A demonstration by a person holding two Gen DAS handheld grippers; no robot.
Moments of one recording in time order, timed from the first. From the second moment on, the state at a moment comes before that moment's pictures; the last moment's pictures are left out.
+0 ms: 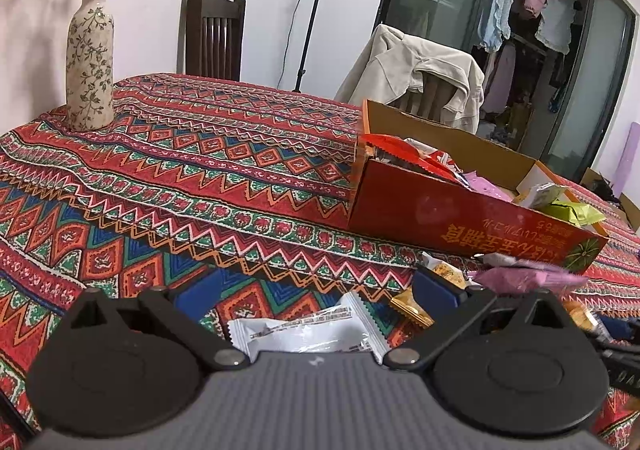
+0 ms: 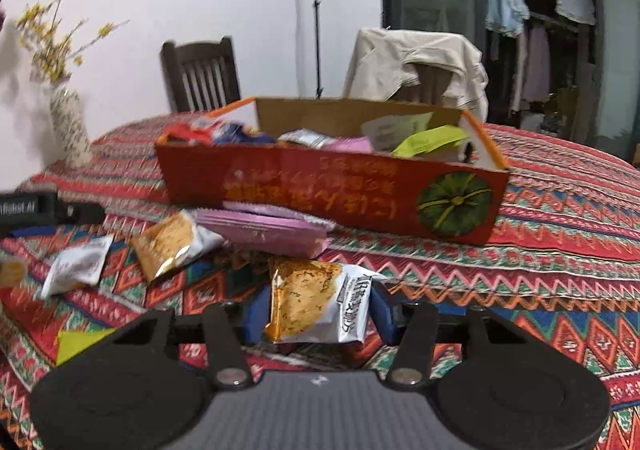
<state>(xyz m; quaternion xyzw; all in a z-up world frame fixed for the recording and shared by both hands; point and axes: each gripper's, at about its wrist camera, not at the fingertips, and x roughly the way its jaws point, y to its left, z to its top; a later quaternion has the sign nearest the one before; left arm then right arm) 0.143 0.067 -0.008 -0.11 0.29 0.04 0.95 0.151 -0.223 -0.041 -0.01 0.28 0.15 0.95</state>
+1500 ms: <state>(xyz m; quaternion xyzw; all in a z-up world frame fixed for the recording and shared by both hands) 0.130 0.047 -0.022 -0.06 0.35 0.10 0.93 0.134 -0.241 -0.029 0.04 0.22 0.16 0.96</state>
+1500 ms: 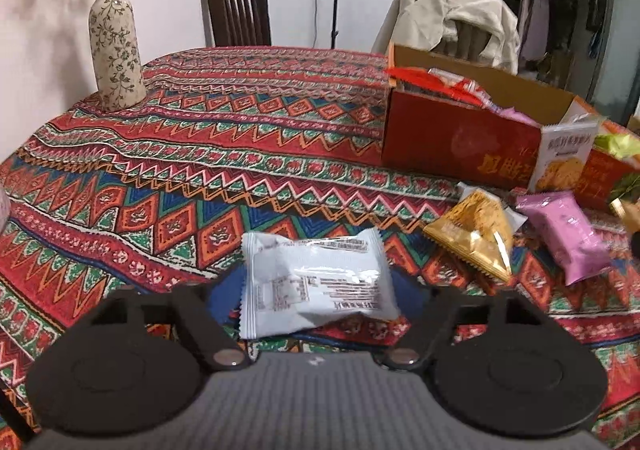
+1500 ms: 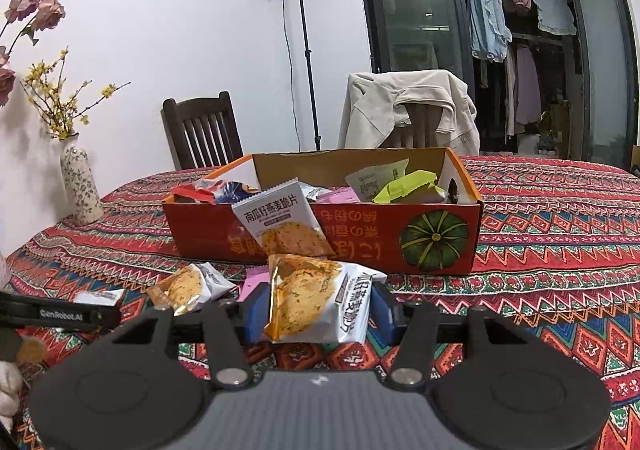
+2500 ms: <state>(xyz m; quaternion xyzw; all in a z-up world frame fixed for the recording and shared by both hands) 0.186 -0.006 0.082 -0.04 0.21 -0.02 0.98 0.168 -0.234 0.048 -0.02 0.15 0.14 0.98</state>
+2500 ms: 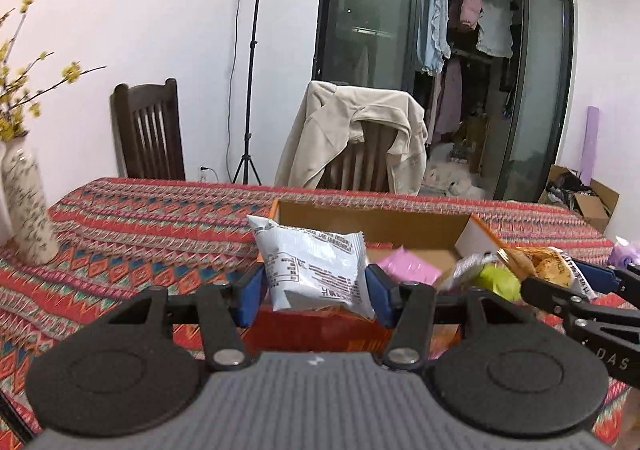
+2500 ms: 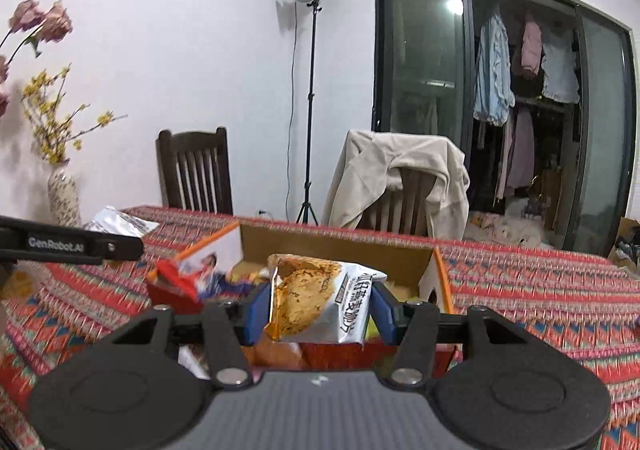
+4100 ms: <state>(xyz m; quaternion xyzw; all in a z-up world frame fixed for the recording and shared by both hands) 0.264 -0.018 0.054 -0.07 0.17 0.01 0.98 0.273 -0.255 0.016 0.07 0.18 0.10 0.98</state>
